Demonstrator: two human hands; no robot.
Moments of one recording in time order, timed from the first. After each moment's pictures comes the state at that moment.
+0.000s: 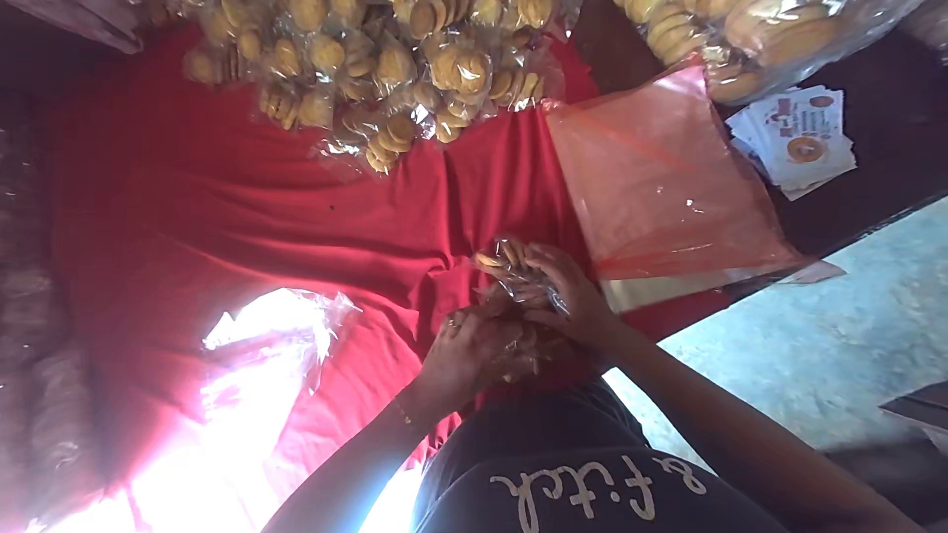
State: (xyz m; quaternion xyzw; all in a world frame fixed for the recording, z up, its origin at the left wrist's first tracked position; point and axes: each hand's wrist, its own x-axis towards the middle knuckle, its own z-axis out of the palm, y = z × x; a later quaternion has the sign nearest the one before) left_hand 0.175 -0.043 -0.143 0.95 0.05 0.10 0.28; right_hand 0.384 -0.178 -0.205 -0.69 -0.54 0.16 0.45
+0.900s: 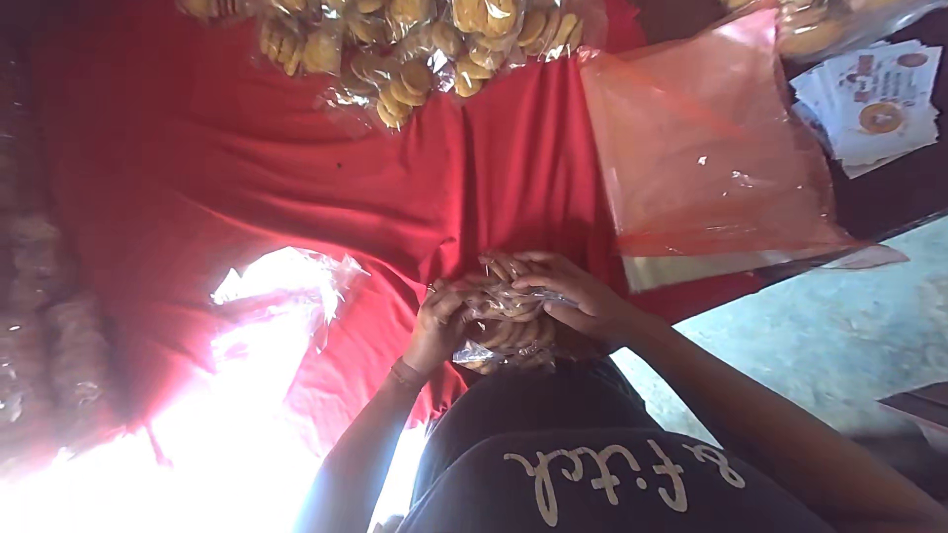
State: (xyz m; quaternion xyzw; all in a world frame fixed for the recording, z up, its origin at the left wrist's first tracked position) left_hand 0.143 -0.031 -0.180 0.85 0.18 0.20 0.45; right_hand 0.371 -0.184 -0.186 -0.55 -0.59 0.36 0.47
